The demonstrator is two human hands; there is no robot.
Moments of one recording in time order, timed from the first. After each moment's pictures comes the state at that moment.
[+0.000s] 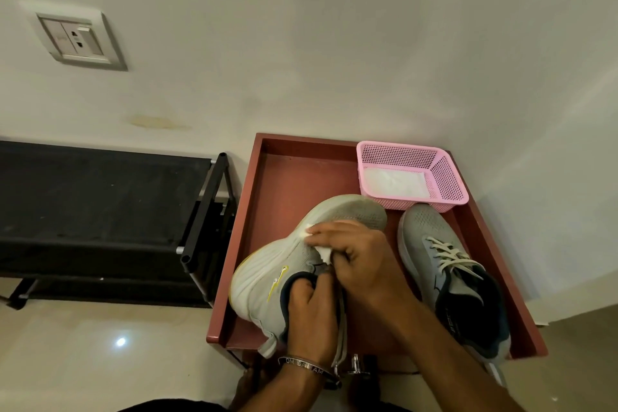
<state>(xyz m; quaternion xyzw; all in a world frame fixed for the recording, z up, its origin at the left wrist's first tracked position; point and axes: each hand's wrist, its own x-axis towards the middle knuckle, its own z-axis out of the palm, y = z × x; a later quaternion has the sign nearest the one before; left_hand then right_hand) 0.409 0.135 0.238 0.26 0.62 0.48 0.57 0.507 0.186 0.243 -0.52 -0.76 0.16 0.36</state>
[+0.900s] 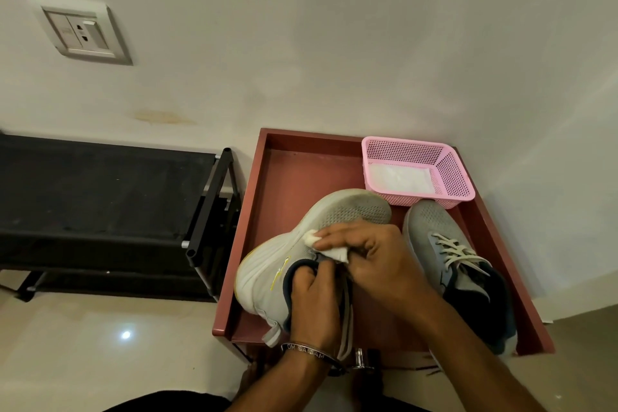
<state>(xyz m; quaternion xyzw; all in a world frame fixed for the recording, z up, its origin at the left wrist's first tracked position) 0.404 0.141 0.244 0.25 0.58 0.50 0.59 0.514 0.176 0.259 -0.50 -0.72 0.31 0.37</state>
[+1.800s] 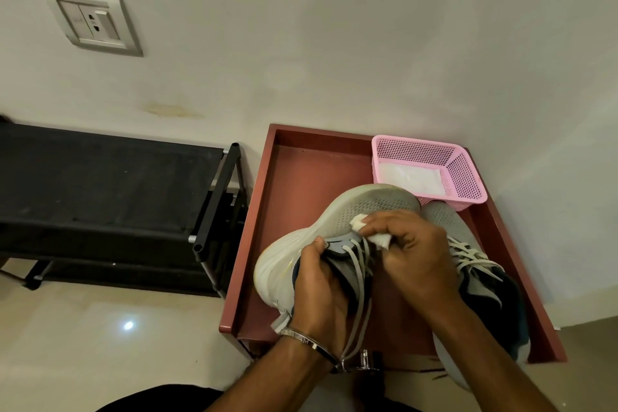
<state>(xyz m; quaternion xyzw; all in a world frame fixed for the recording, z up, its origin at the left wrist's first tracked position) 0.400 0.150 0.268 0.06 0.35 0.52 0.78 0.530 0.175 0.261 -0.58 -0.68 0.15 0.43</state>
